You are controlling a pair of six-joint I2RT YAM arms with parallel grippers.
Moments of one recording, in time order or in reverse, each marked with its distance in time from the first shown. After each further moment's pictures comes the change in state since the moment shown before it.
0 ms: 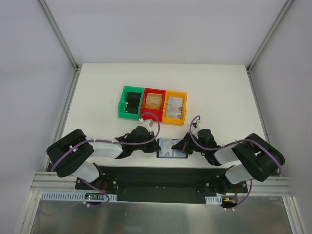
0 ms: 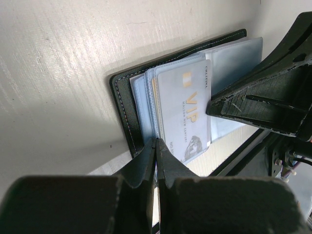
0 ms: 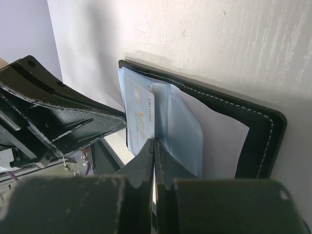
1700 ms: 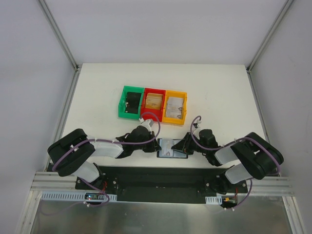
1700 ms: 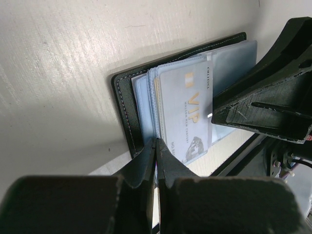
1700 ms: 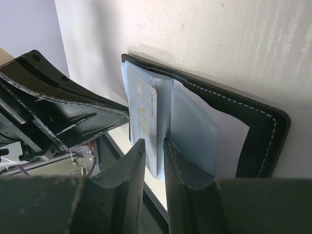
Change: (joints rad) left arm 0.000 0.014 0.006 0.008 0.000 -0.006; right arm -0.032 0.020 -0.016 0.045 -0.056 0.015
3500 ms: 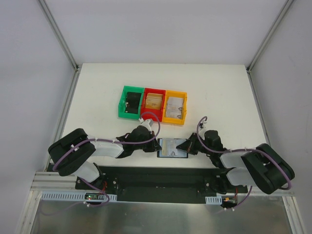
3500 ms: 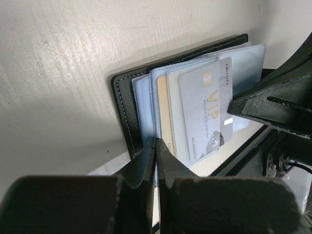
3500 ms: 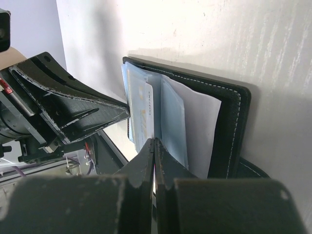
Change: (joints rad) left arm 0.000 0.006 0.005 -0.001 -0.005 -0.026; right arm -0.067 -0.169 -0.047 -0.111 0.000 -0.050
